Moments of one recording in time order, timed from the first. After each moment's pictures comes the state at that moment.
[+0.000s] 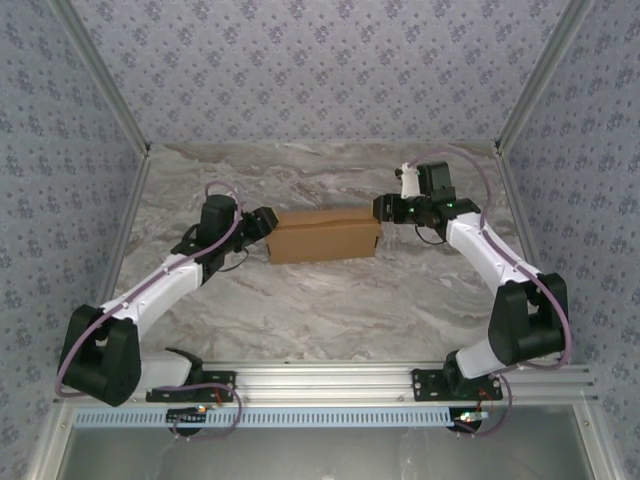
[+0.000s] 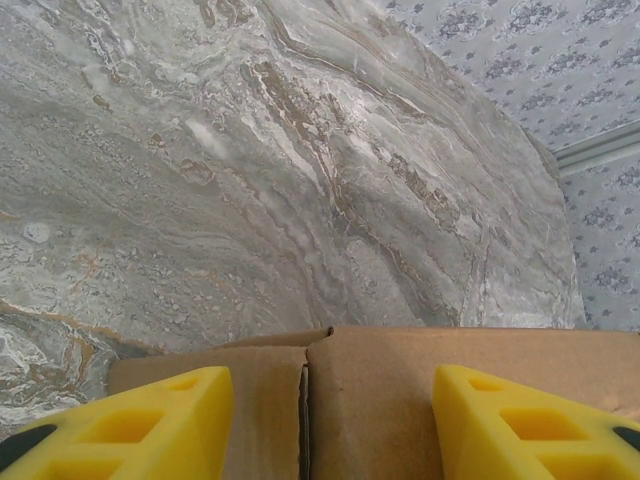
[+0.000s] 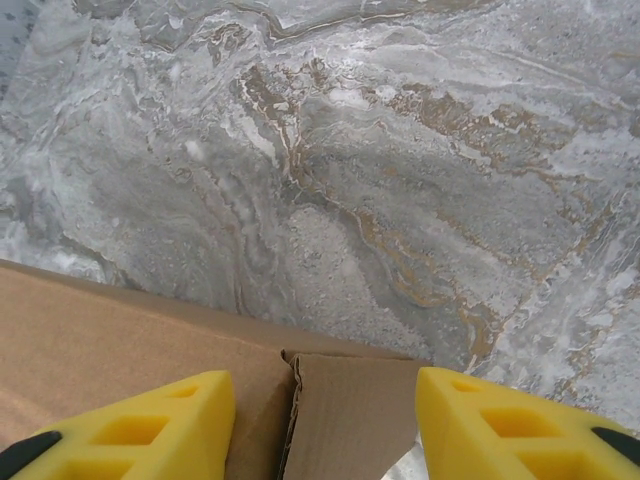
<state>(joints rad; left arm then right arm) -0.40 1.28 0.77 -0.05 0.16 -0.79 0.23 1.48 1.10 -0.40 -0.37 0.23</state>
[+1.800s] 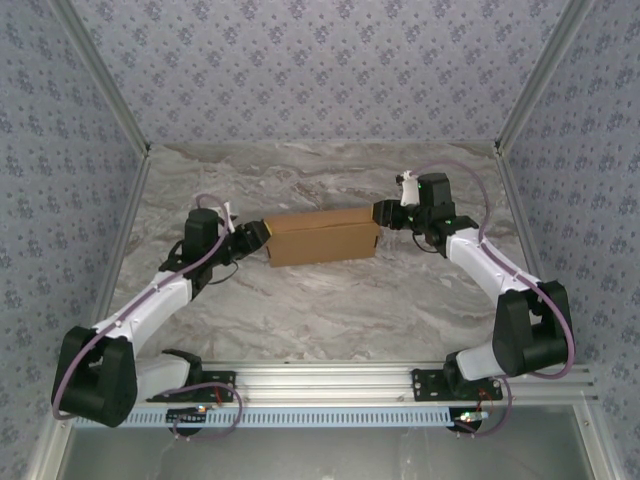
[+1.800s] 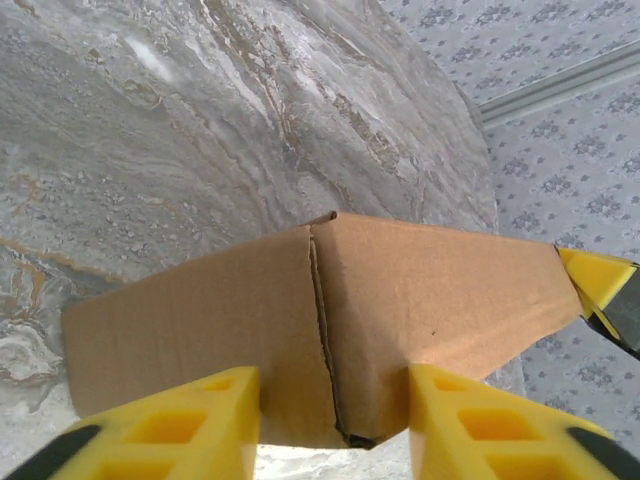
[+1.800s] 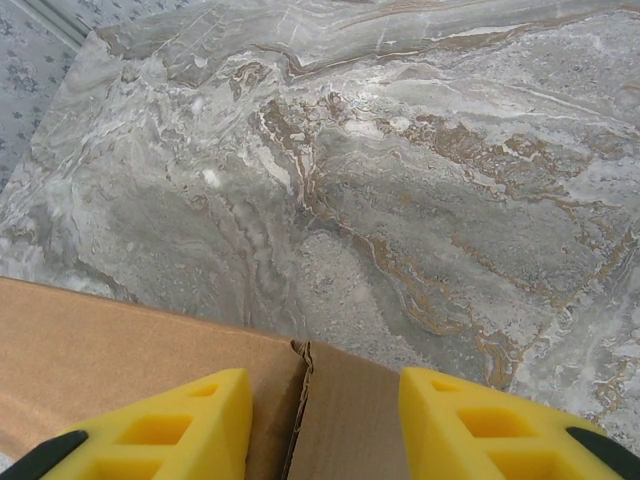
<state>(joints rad) -0.30 1.17 0.60 0.05 0.43 -0.81 0.25 1.42 0.95 -0.20 -0.36 0.27</state>
